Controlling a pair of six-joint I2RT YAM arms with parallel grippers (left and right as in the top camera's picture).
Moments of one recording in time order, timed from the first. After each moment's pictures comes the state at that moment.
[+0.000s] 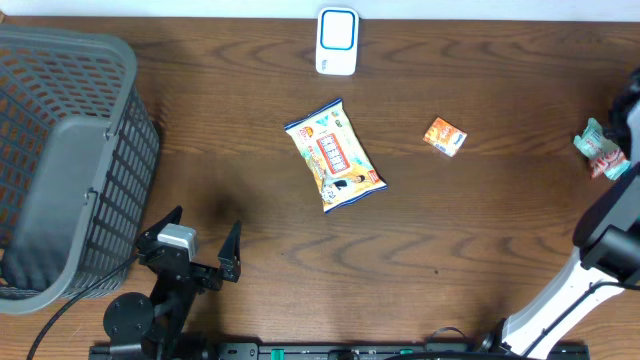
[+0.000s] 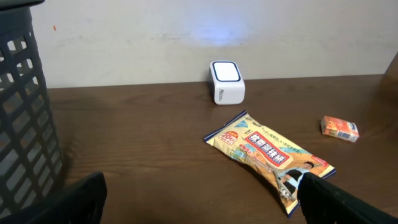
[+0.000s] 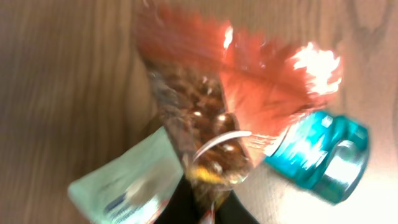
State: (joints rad) left arm 0.06 0.03 0.33 -0.45 0.36 -0.03; right arm -0.52 2.17 1.82 -0.85 0.53 0.87
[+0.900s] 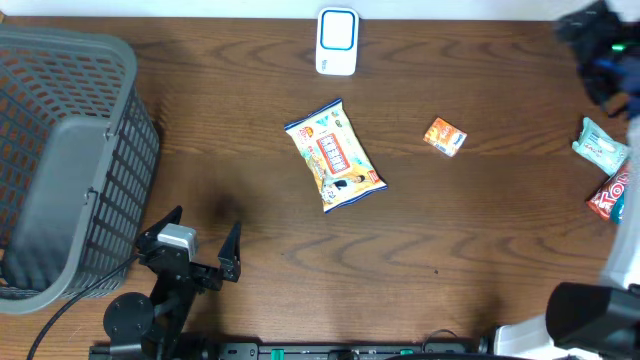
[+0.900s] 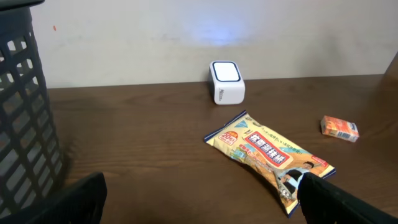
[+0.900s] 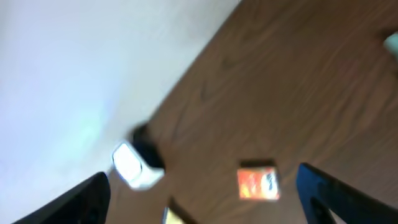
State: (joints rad) left arm 0.06 0.03 0.33 -0.45 0.36 -0.03; right arm -0.24 1.69 1.90 -0.97 -0.21 0.72
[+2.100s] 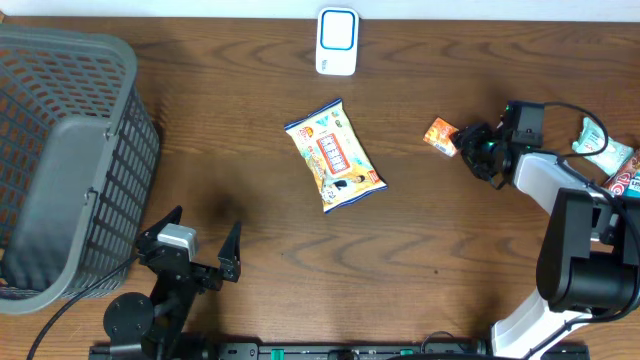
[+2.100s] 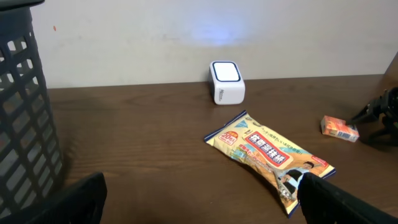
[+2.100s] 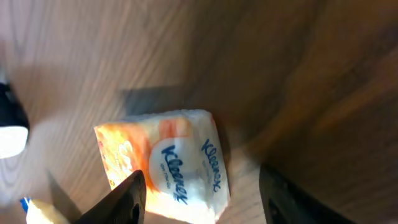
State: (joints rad) left arm 0.06 0.03 0.33 -0.45 0.36 -0.03; right arm -0.13 1.87 0.99 -0.11 -0.31 0.82
